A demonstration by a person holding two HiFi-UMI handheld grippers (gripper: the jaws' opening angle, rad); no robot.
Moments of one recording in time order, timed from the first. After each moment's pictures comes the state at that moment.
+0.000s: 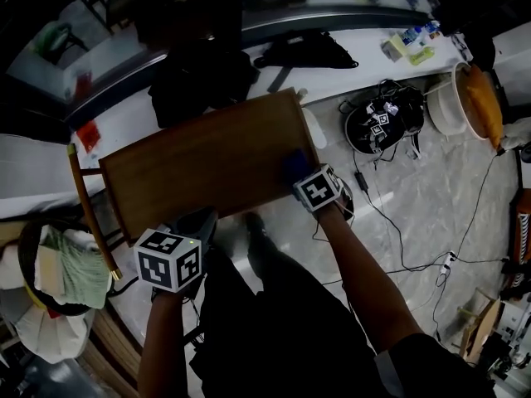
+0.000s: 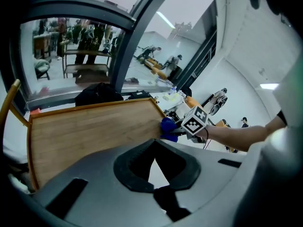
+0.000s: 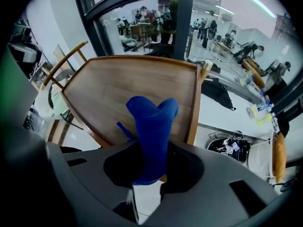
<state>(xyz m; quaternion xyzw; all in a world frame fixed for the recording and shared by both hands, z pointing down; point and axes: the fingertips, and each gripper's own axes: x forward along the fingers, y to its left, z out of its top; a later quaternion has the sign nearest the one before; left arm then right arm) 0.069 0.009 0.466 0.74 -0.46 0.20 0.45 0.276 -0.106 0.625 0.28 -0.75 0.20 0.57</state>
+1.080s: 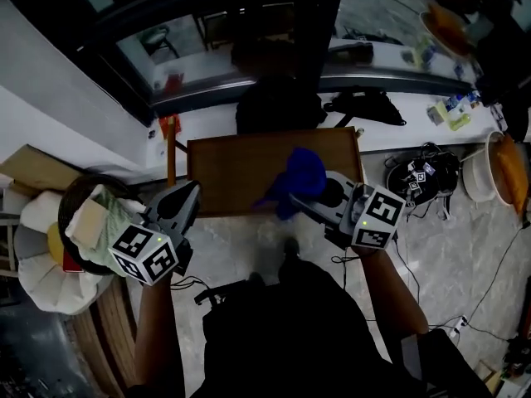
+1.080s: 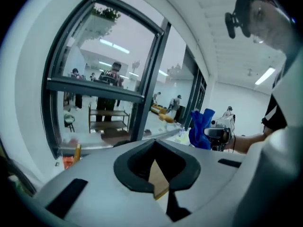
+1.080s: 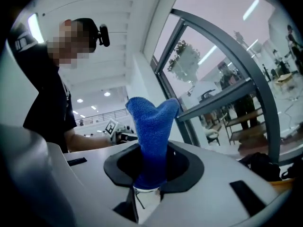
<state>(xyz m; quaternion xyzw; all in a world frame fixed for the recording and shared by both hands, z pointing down) -0.088 0.100 0.255 0.76 -0.61 0.05 0.22 0.067 0.036 0.241 -0.07 -0.98 0.18 0.00</state>
